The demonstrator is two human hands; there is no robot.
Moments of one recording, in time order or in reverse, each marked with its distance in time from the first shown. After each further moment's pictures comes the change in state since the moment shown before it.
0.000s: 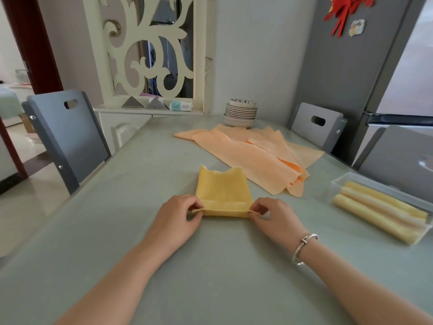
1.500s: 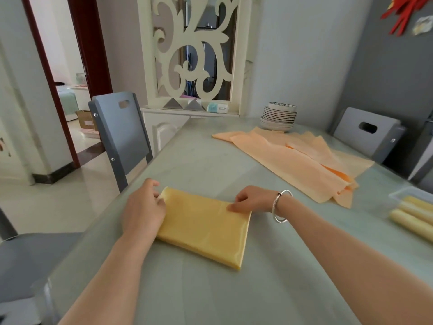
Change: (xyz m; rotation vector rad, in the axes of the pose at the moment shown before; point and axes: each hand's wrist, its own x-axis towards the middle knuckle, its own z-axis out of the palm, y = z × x) left_hand -0.032 -0.064 -0.094 0.188 0.358 -0.618; right_hand 0.088 -0.094 0.049 -0.043 -0.632 -0.045
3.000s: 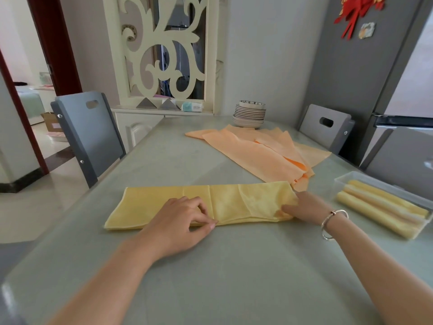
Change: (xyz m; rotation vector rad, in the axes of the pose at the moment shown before) left_hand -0.069 0.065 0.033 0.142 -0.505 0.887; right_hand -0.116 0.137 -0.022 -0.003 0.417 0.434
